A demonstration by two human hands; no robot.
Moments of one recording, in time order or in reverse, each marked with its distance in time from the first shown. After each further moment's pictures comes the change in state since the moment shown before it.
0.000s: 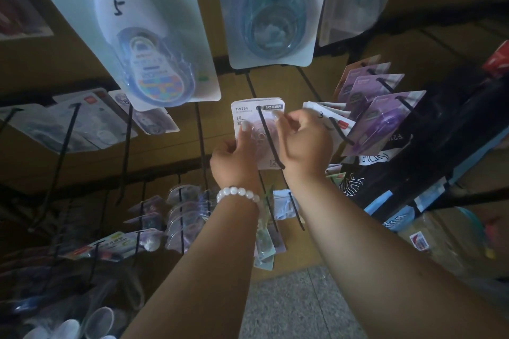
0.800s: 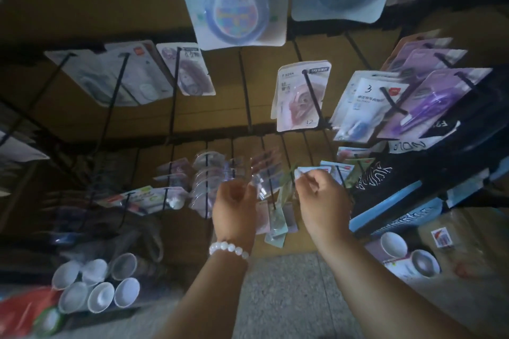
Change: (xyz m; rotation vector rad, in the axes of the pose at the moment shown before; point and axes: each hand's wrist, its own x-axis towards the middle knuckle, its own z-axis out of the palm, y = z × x) left_hand -0.029 -0.095 -0.104 0.320 -0.048 0.017; right_hand -0.112 0.059 -0.020 -0.164 -0.361 0.078
